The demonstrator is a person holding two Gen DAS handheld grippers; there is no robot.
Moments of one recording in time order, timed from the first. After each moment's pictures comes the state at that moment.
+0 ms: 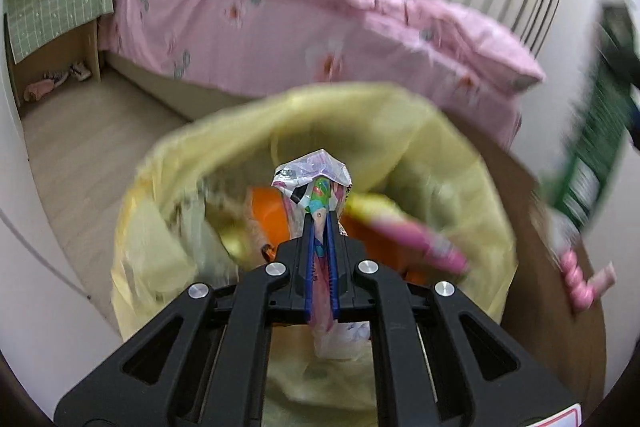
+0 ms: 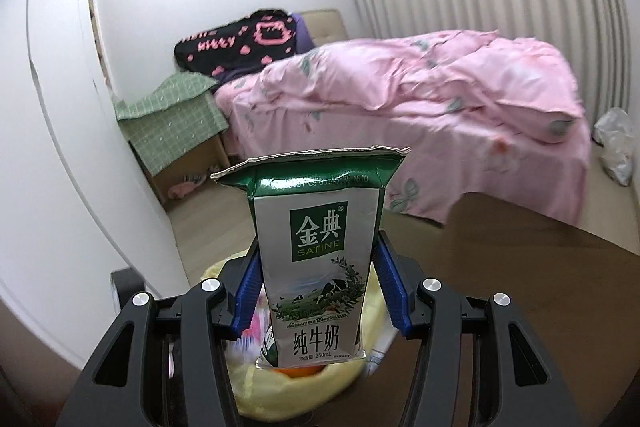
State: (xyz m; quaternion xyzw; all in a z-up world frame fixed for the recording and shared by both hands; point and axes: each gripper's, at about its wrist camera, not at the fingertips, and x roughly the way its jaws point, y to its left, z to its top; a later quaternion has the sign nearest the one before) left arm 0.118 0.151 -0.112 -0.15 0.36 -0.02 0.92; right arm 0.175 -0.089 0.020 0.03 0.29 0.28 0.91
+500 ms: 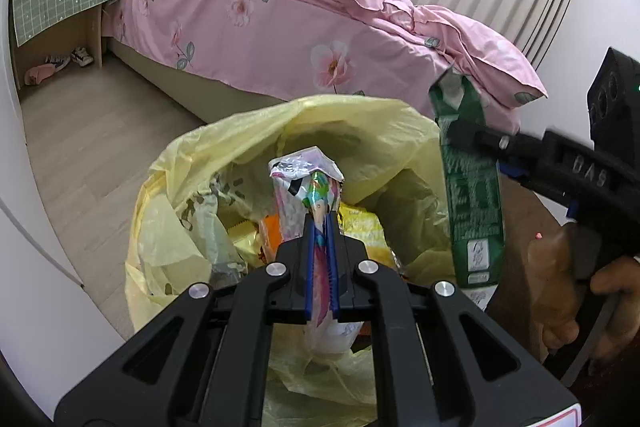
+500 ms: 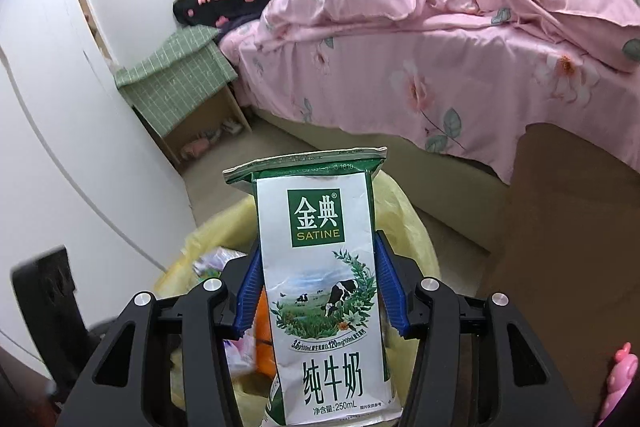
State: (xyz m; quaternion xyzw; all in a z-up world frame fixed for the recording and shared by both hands) left arm 0.113 0.162 -0.100 -0.17 0.35 -0.01 0.92; right arm 0.230 -0.040 -0.058 0.06 0.38 0.32 0.87
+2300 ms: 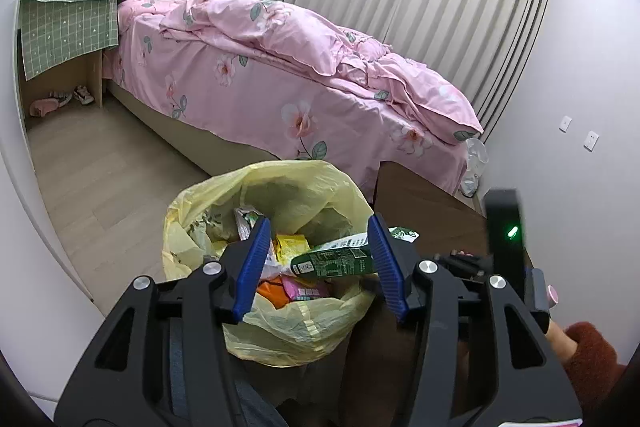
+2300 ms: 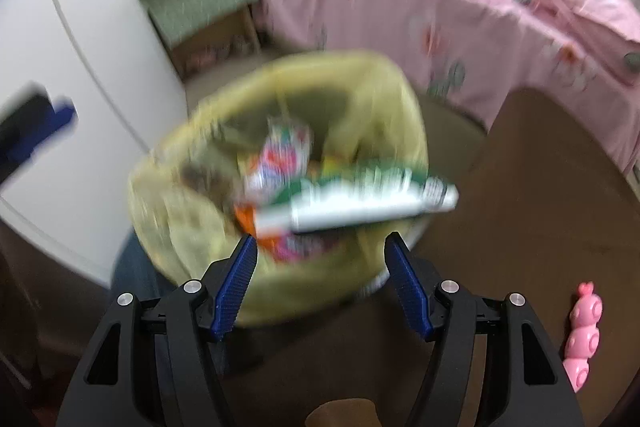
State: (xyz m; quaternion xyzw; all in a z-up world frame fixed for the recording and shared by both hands) left arm 0.032 0.118 0.006 -0.17 0.28 -0.02 0.94; right arm 0.169 -0.068 -0.072 -0.07 0.43 0.34 0.84
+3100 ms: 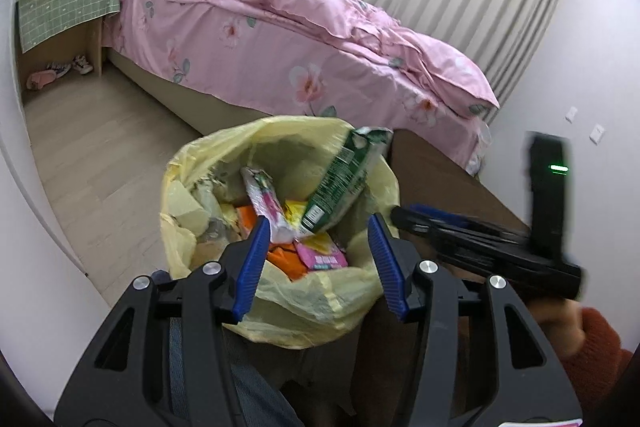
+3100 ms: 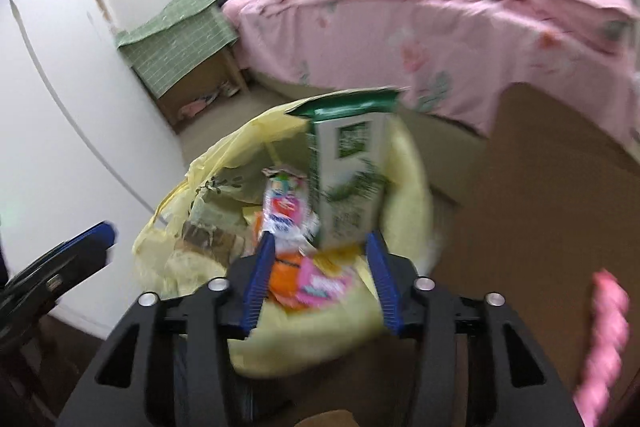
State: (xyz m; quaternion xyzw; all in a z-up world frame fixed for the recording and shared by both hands) left arm 0.039 0.125 -0.031 -0.18 0.33 -0.03 0.93; right arm 0.165 -0.079 -0.064 0.01 0.42 0.30 0.86
